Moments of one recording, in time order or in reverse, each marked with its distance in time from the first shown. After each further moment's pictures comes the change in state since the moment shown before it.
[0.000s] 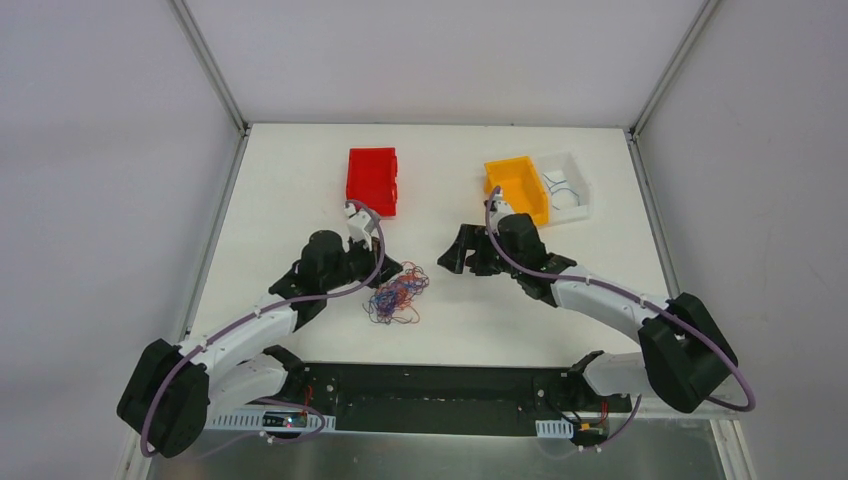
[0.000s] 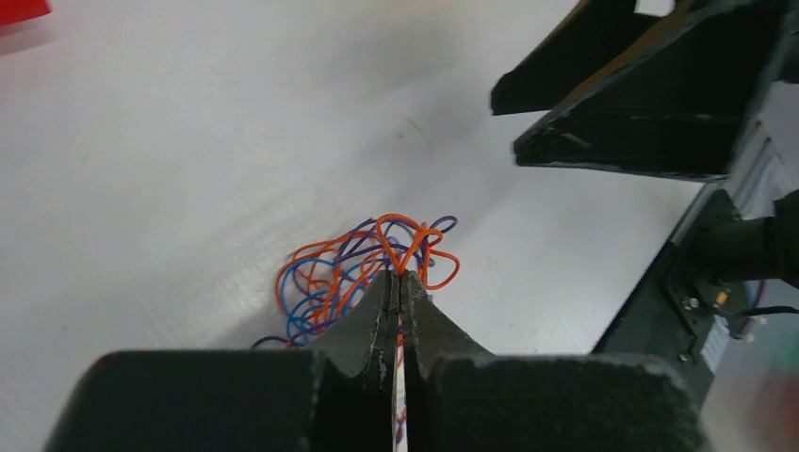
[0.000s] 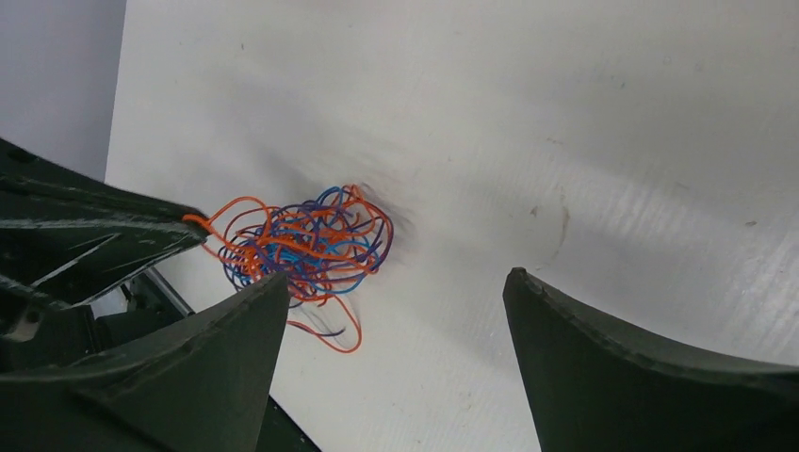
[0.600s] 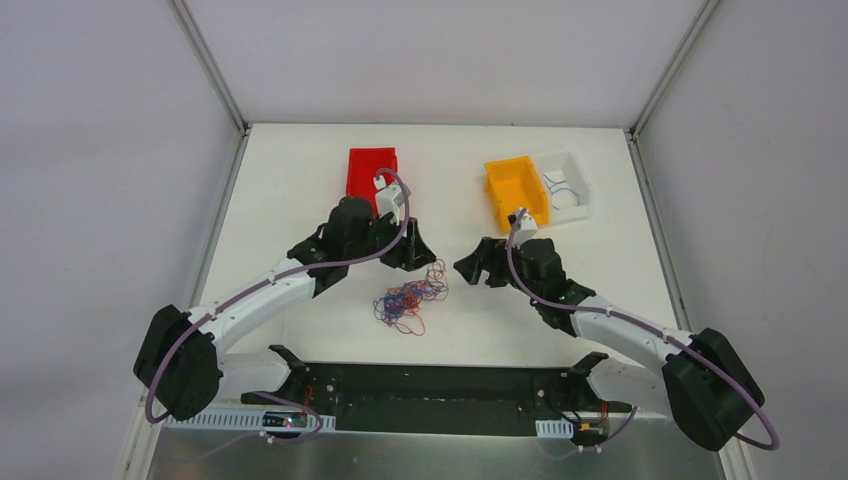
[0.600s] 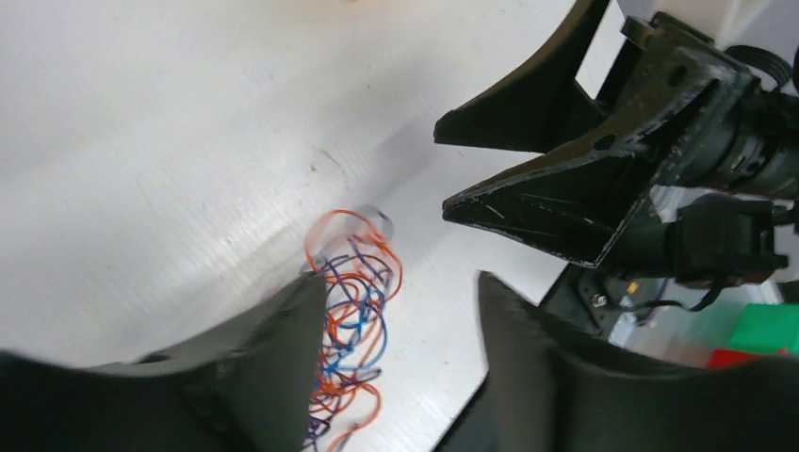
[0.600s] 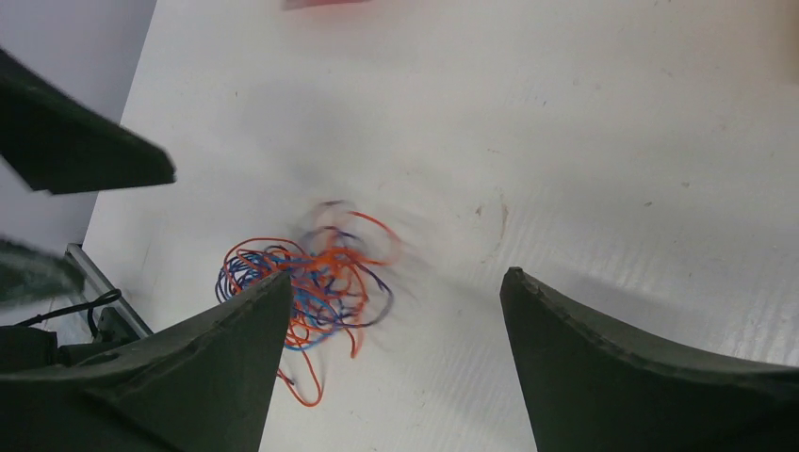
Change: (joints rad) left arm -0.117 0.198 0.374 -0.233 0.026 -0.073; right arm 0.000 -0.206 -0.249 0.208 0.120 -0.024
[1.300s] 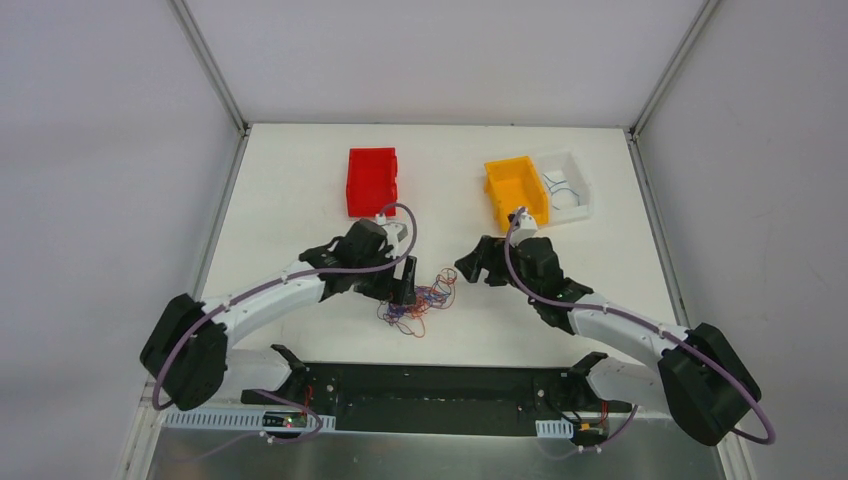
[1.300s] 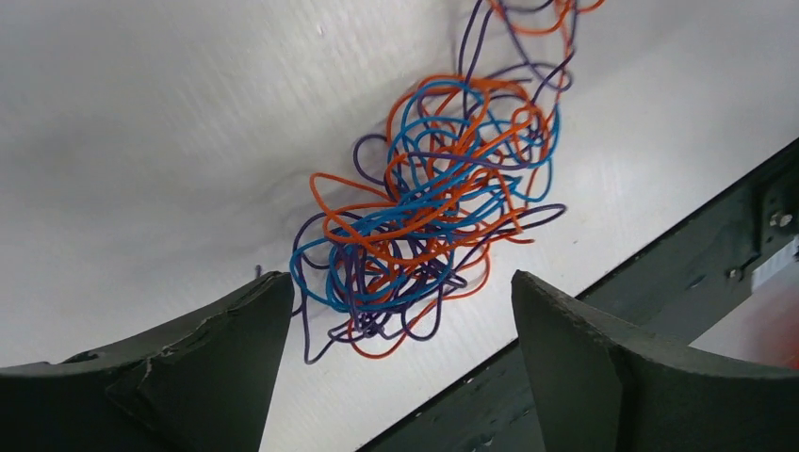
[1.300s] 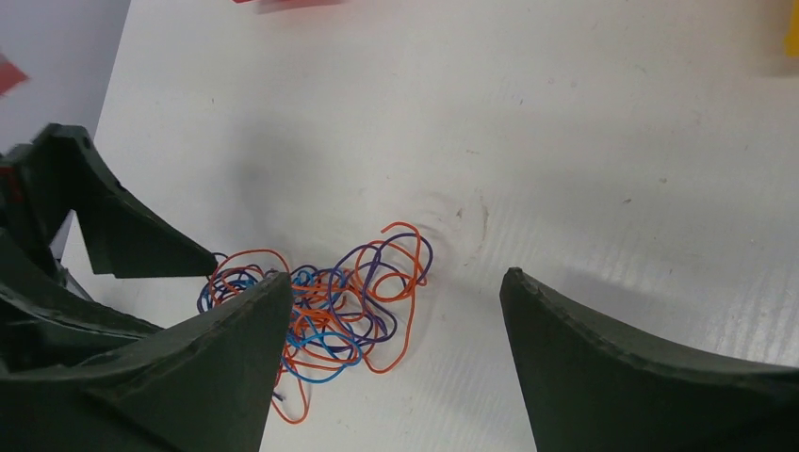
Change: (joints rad) left arm -0.027 -0.004 -0.050 -0.381 -0.153 0.017; right arm 0.000 0.008 0.005 -0.004 0.045 0.004
